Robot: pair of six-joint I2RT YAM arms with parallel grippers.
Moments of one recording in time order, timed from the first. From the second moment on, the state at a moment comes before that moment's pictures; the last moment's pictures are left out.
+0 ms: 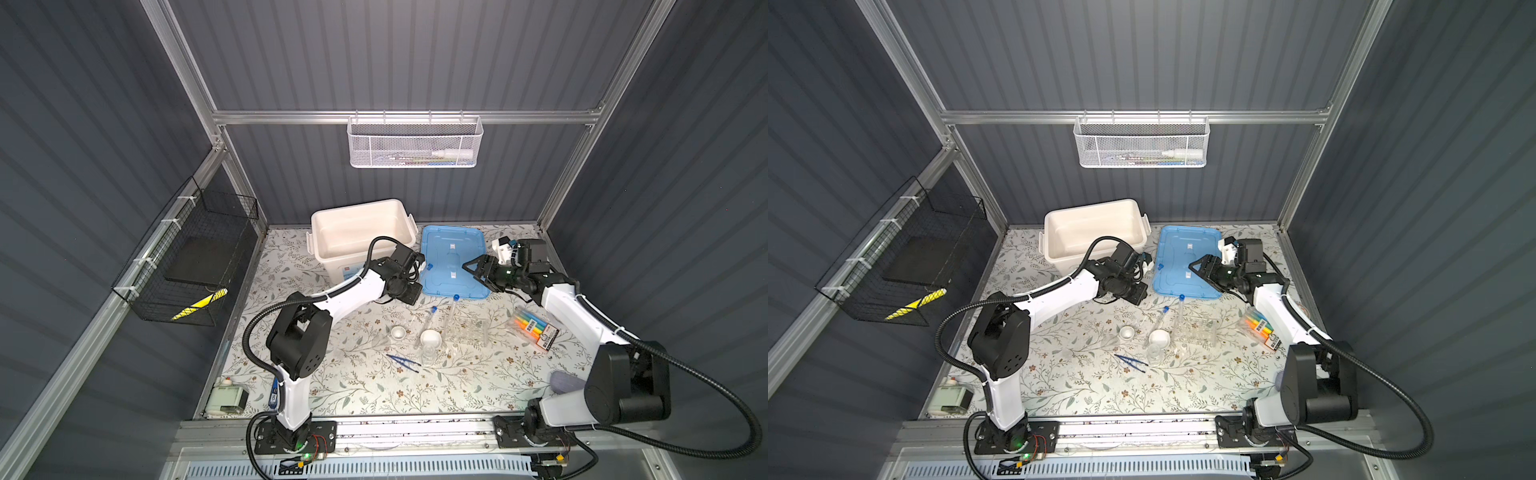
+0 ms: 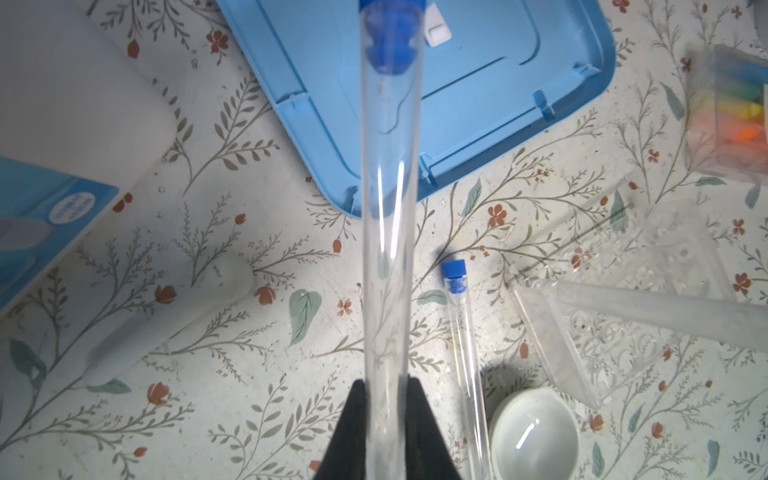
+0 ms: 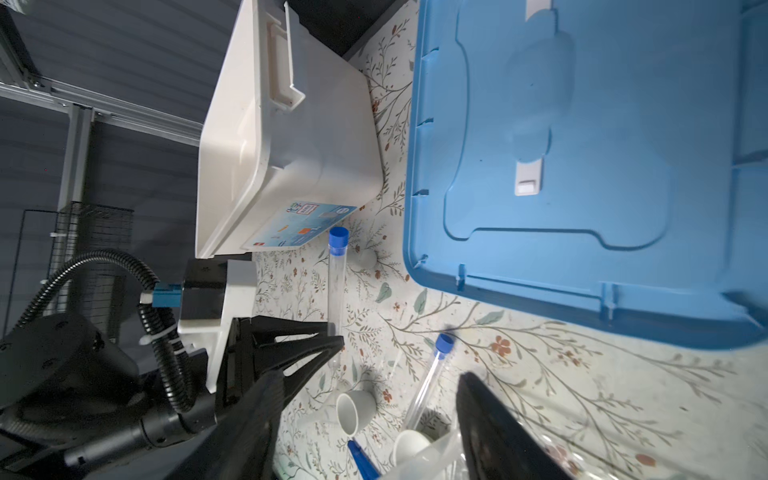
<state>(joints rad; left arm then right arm) -0.71 1.92 1.51 -0.60 0.15 -0.09 0.07 1.46 1.03 -0.29 -0.66 0.62</state>
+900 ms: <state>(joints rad) -0.73 2.00 1.59 -0.55 0.27 -0.01 0.08 1.79 1.24 -0.25 -0.90 0.65</state>
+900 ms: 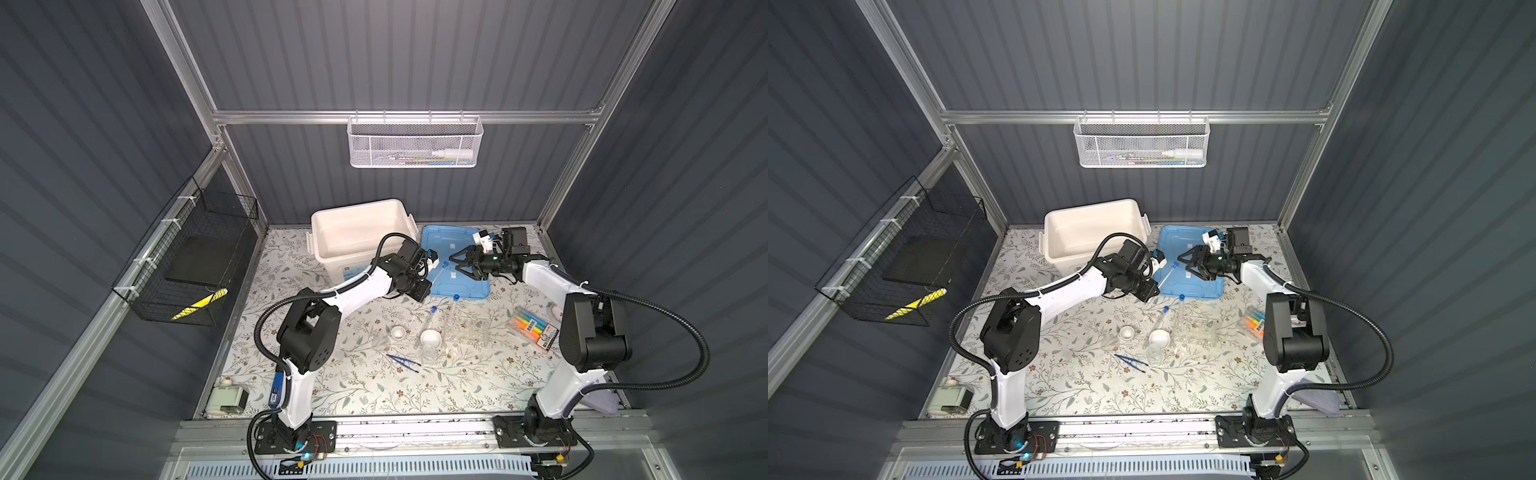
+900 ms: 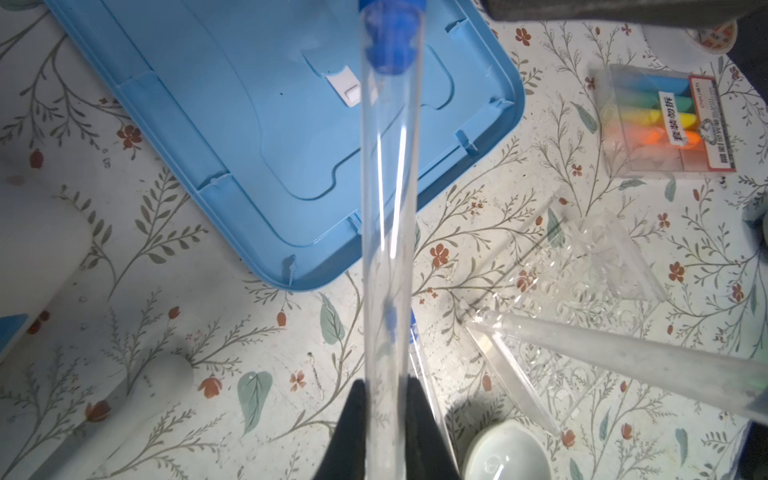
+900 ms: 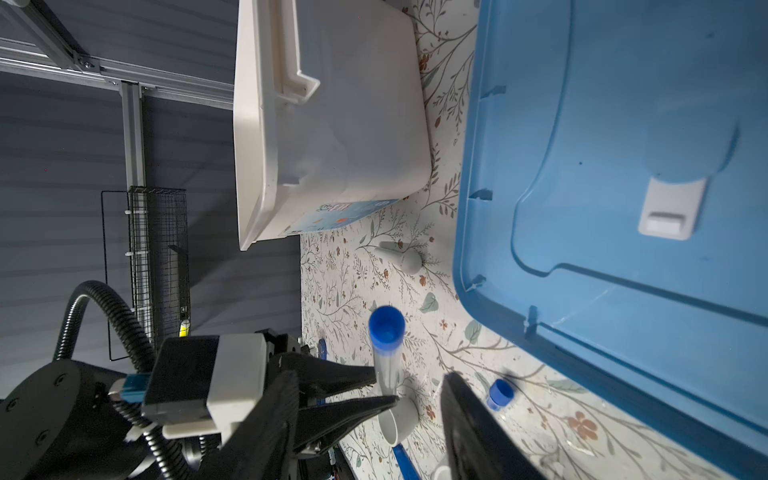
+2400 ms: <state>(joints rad) -0.74 2.02 1.62 -0.54 0.31 -0.01 0.11 1.85 1.30 -0.30 -0.84 0.59</state>
